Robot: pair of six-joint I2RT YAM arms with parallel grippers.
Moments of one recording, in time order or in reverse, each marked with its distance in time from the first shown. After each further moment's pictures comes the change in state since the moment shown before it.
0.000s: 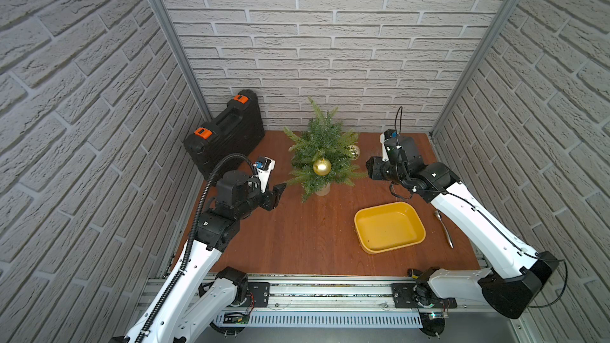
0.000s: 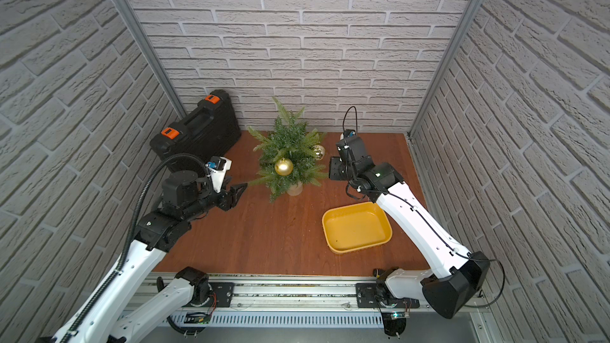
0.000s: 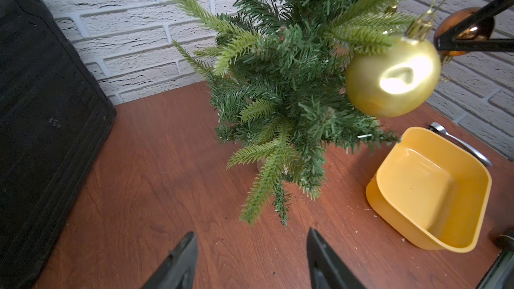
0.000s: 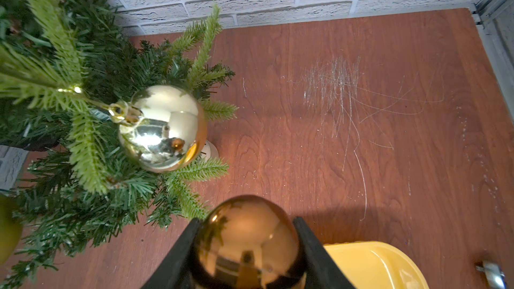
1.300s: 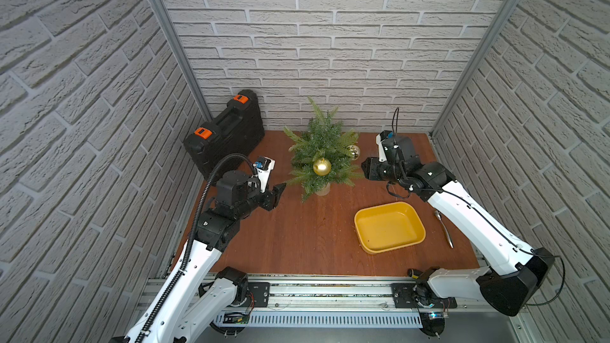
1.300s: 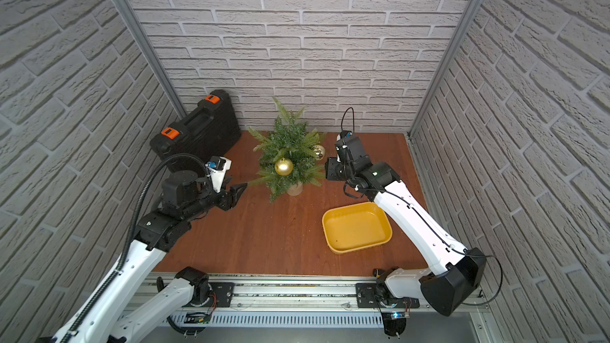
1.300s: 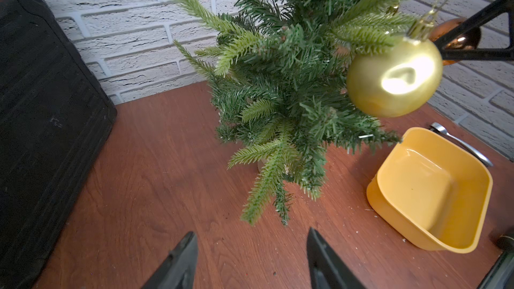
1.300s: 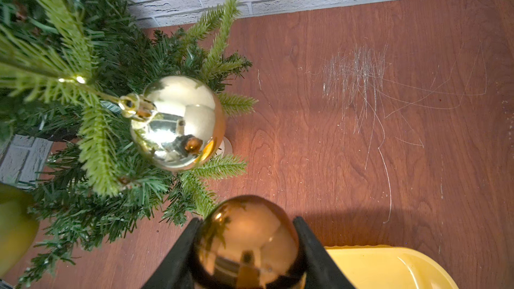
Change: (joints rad) left arm 0.003 0.000 0.000 0.000 0.000 0.000; right arm -0.006 0.011 -0.014 0.017 -0.062 0.015
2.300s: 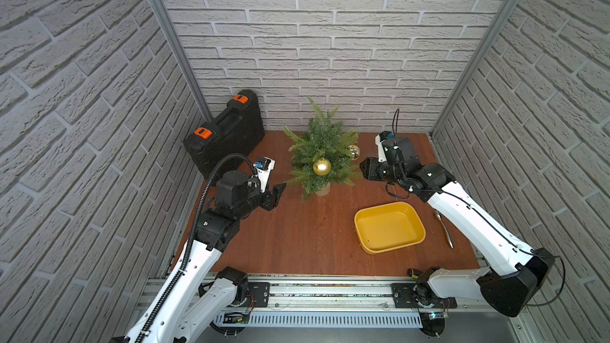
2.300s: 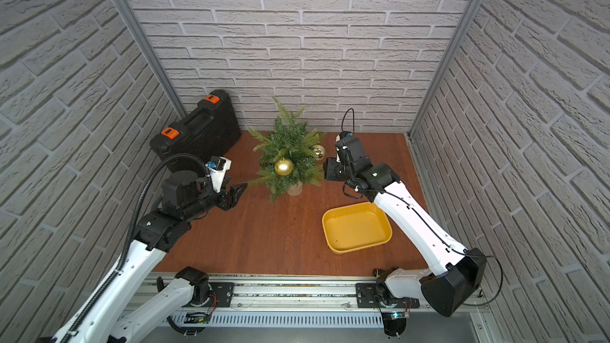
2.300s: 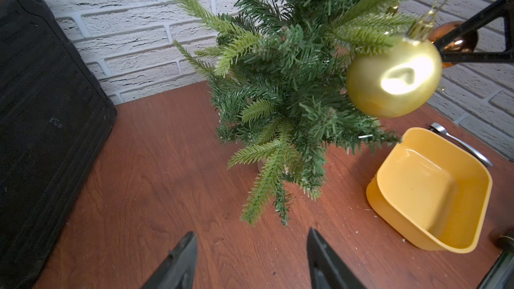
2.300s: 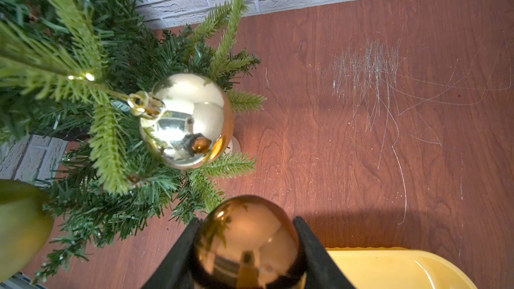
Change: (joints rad) left arm 0.000 -0.001 0.000 0.000 0.000 0.000; right arm 0.000 -0.005 -0.019 0.034 -0.032 0.030
